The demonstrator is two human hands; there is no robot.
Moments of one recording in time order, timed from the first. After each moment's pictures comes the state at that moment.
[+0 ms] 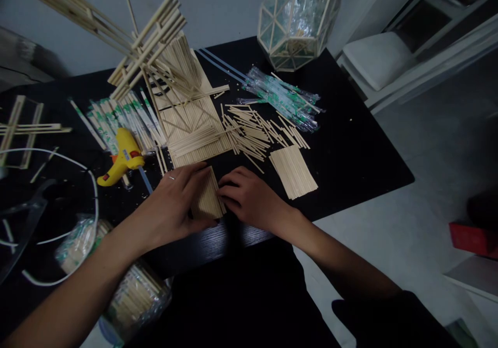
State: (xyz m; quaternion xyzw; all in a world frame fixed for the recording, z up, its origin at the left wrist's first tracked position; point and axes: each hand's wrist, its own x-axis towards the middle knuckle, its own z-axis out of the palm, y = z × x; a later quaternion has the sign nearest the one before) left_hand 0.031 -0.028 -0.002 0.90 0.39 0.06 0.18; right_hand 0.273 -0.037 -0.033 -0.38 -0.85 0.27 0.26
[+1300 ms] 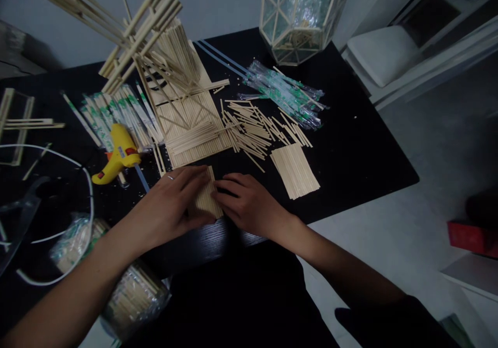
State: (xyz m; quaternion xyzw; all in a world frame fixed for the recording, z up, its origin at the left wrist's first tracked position) left_hand 0.029 -0.026 -0.003 0.91 0.38 0.07 0.18; right_hand 0.271 -0.048 -0.047 -0.34 -0.88 0.15 0.29
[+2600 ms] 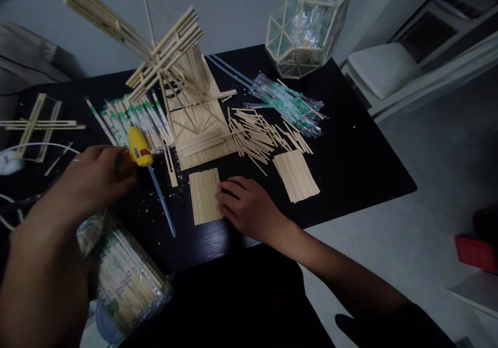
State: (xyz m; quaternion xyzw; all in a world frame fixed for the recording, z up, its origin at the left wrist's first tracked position) left_hand -0.072 0.012 0.025 0.74 0.67 -0.10 0.04; right_hand 0.262 -0.054 -0.044 -0.38 -0.88 0.14 0.26
